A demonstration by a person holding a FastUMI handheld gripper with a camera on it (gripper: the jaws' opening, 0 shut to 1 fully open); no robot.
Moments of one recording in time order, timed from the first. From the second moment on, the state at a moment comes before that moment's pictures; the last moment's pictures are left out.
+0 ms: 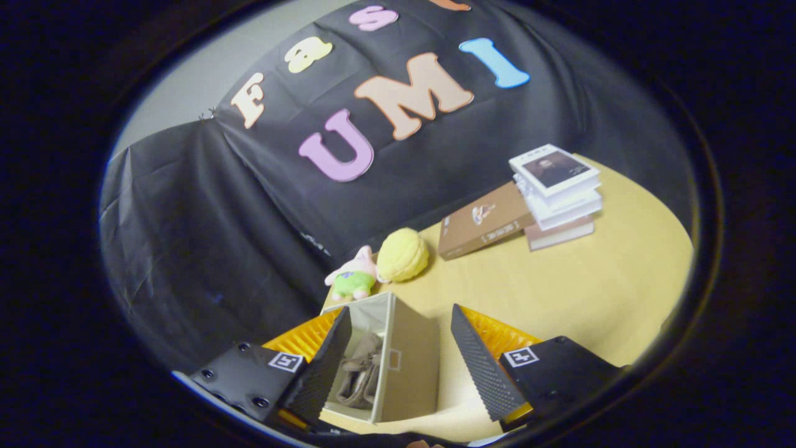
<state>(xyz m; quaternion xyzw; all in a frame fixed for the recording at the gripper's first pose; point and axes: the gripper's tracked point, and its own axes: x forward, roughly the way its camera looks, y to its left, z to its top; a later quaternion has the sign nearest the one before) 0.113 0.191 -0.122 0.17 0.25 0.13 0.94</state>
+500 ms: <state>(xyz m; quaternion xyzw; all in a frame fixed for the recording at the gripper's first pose) 0.110 0.107 -0.018 0.06 0.03 0.09 0.99</state>
